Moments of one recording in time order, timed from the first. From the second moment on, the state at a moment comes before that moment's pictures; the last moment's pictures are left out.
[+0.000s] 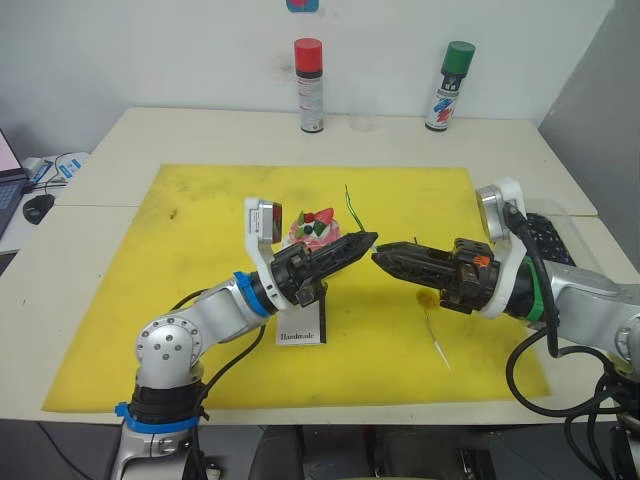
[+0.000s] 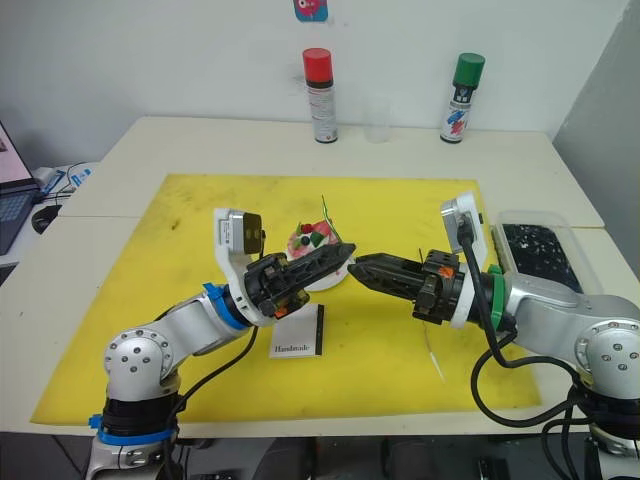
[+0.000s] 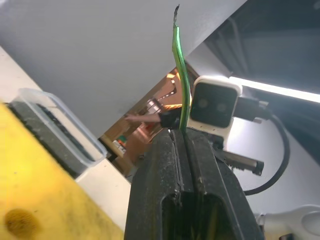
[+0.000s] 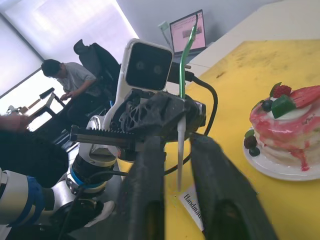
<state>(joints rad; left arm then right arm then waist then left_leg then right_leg) -0.36 0.38 0.09 -0.36 -1.56 0.93 -0.35 -0.43 -0.75 -0.10 -0.58 1.63 0.97 0.16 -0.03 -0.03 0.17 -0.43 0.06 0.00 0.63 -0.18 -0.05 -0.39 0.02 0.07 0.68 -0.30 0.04</state>
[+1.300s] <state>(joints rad) -0.54 0.60 0.08 0.05 -0.57 0.48 -0.83 -0.65 -0.67 0.23 -0.63 0.75 0.97 0.48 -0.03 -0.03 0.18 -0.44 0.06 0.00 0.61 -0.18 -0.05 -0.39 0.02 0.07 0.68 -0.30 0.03</state>
